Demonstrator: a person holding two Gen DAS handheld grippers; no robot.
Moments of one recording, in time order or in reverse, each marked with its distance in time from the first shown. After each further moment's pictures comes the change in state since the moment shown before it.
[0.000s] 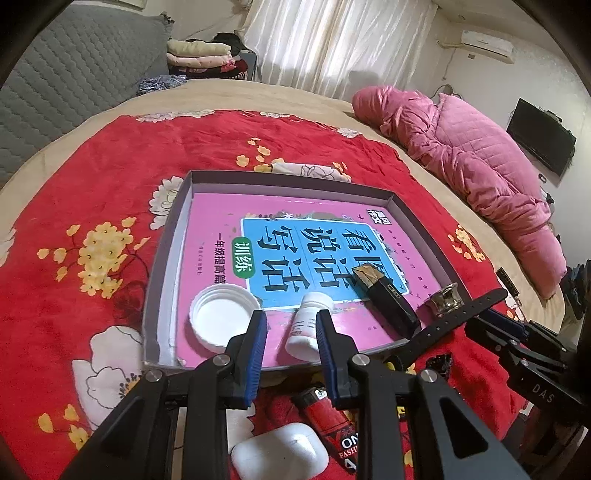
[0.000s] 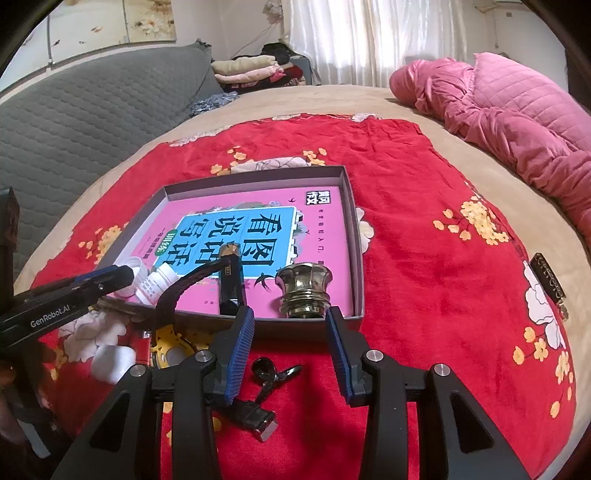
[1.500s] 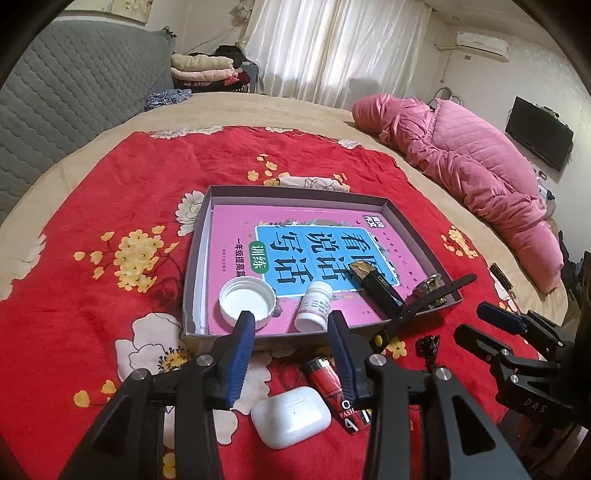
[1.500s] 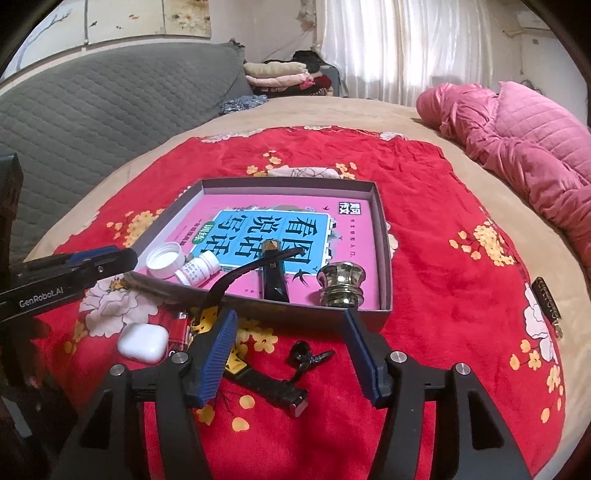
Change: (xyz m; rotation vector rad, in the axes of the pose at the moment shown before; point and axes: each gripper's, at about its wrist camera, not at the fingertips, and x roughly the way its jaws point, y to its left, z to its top) left arm -0.048 -0.002 -0.010 0.028 -0.036 0.035; right arm -0.031 0.029 -0.011 -0.108 -0.032 0.038
